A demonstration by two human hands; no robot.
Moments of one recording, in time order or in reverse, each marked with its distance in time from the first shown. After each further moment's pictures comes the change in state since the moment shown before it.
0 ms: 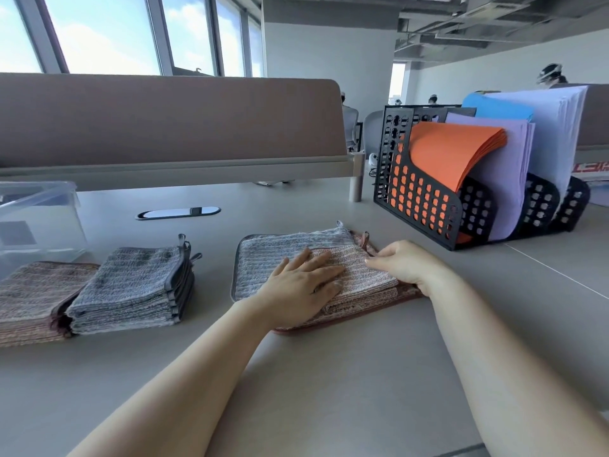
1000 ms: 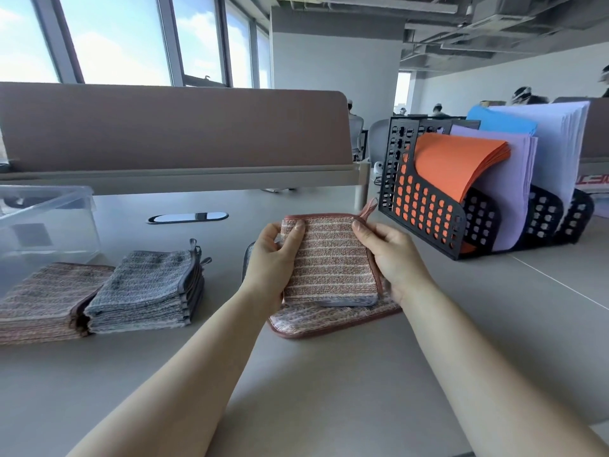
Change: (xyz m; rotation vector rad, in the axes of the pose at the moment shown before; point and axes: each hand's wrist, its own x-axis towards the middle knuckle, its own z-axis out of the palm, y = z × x) left_hand -0.008 0.004 -0.035 -1.504 0.548 -0.242; right_hand -0.018 -0.037 0.027 0.824 0.058 -0.330
